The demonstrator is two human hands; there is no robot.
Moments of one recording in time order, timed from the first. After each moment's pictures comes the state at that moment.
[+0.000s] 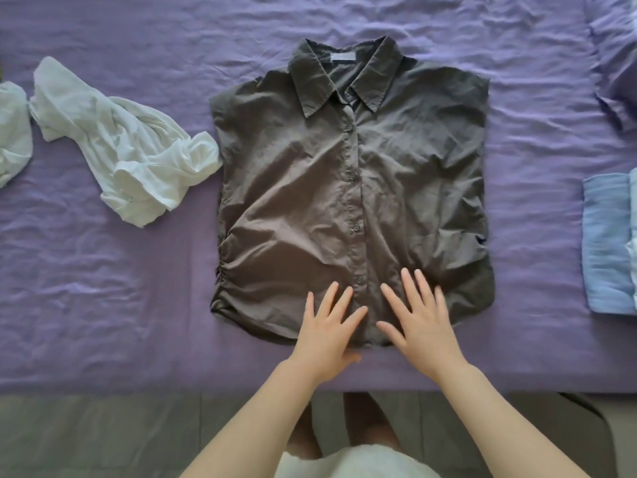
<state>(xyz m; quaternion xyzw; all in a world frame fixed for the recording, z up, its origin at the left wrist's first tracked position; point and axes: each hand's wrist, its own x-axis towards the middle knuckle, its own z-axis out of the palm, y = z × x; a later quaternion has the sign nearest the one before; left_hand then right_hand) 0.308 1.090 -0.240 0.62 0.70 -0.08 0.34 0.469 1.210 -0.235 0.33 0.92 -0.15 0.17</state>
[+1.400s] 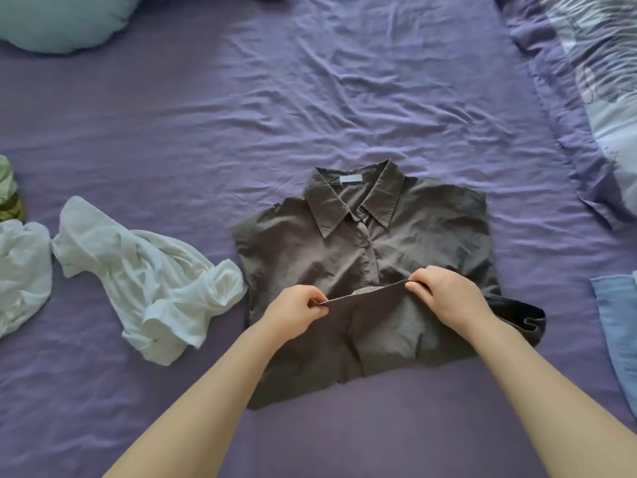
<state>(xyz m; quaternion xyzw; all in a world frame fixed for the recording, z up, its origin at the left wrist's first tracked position) 0.083 1.251 -0.195 0.43 0.77 0.09 0.46 0.312 1.396 -0.177 0.44 0.86 -0.22 0.14</state>
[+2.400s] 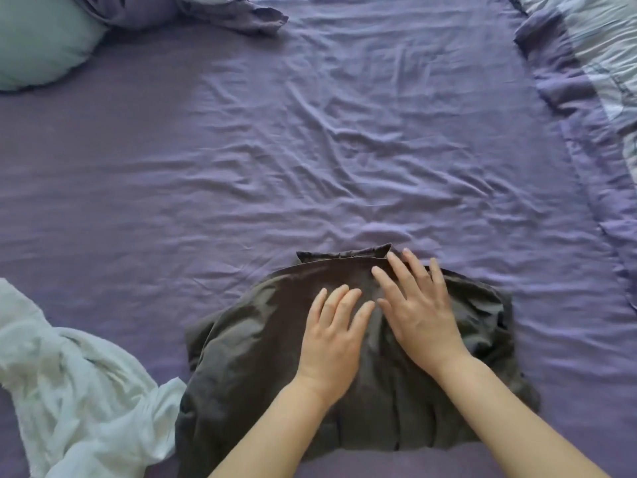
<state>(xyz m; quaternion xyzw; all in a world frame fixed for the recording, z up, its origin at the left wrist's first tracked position) 0.092 1.411 -0.239 0.64 0.76 0.13 0.06 0.215 1.524 -0.237 0.33 0.94 -0.03 -0.06</state>
